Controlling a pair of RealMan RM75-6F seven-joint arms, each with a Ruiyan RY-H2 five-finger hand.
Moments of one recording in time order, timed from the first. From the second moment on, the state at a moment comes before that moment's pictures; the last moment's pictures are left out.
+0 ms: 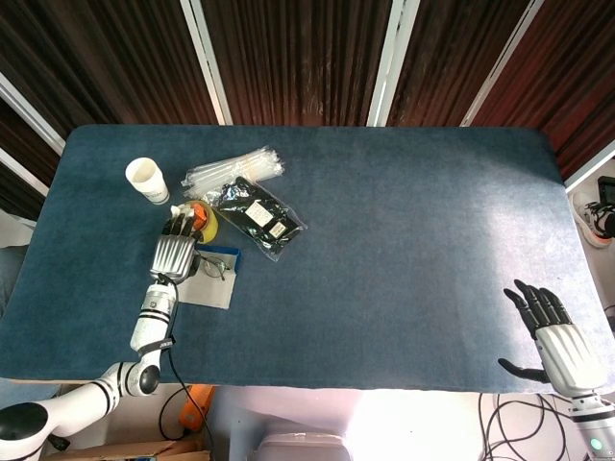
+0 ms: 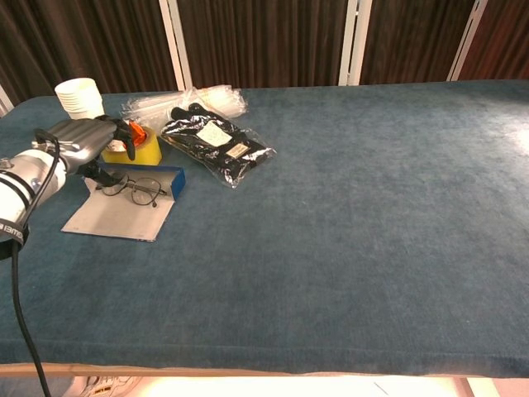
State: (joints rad) left arm -0.74 -1.79 -0.25 -0.93 1.05 0.98 0.41; right arm 0.08 -1.05 -0.03 -1.60 -1.64 1.47 0.09
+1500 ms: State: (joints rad) left arm -0.60 -1.51 -0.06 -1.39 1.09 0.96 0.48; right arm 0.08 -1.06 -0.05 -1.60 -1.68 1.48 0.08
